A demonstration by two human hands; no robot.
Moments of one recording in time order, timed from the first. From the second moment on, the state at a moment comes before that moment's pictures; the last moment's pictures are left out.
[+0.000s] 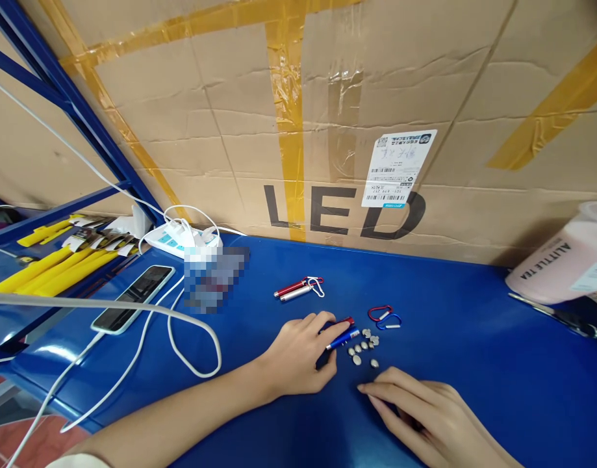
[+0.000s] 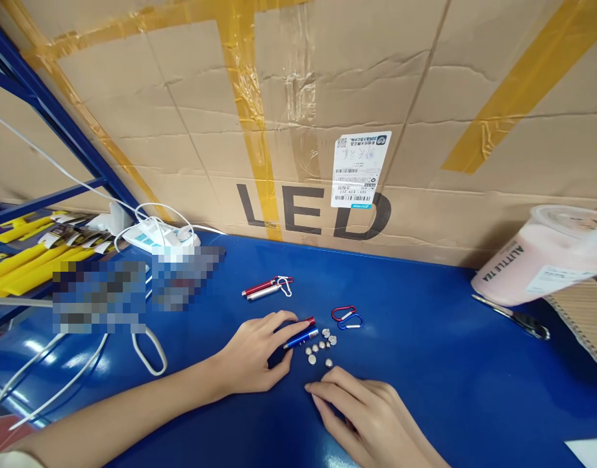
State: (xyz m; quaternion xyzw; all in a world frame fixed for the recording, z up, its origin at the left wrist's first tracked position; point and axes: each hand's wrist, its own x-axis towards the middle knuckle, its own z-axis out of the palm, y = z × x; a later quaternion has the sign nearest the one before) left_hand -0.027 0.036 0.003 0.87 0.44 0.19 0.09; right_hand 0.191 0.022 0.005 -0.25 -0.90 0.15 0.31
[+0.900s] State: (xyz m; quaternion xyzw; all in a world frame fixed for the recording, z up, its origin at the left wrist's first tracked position) left_hand -0.026 0.039 -0.006 0.82 0.49 0.28 0.09; right_hand 0.191 0.020 0.003 -0.27 -0.90 0.16 0.30
